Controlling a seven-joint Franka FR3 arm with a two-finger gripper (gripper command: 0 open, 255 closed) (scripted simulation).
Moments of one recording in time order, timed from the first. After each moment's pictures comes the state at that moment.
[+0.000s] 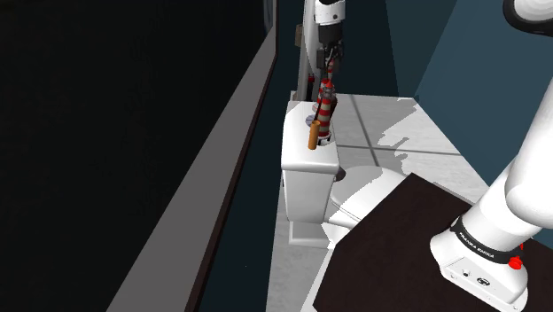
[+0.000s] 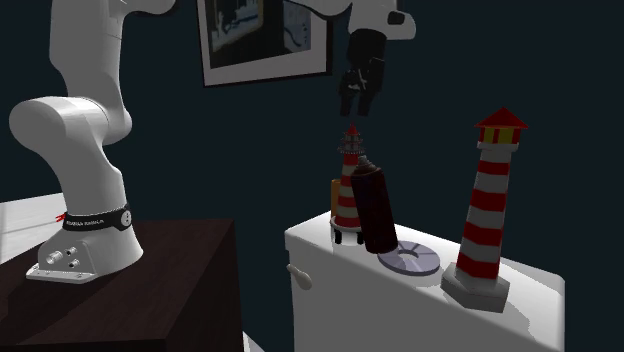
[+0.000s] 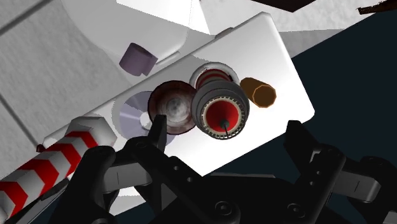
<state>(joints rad) 0.03 0.25 -0.07 -1.51 -0.07 1.58 -0.25</state>
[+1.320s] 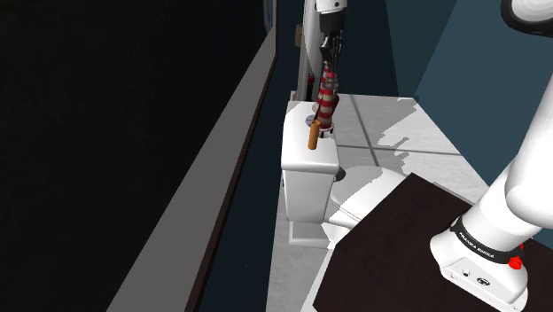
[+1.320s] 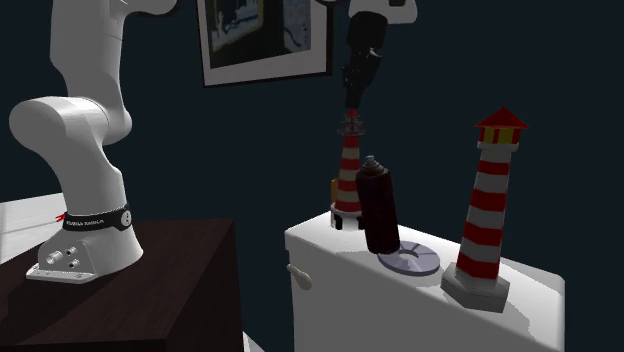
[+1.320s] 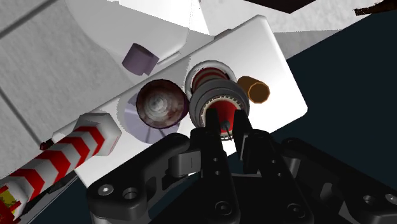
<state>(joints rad) 0.03 0.26 -0.07 -1.42 -0.07 1.50 -0.26</state>
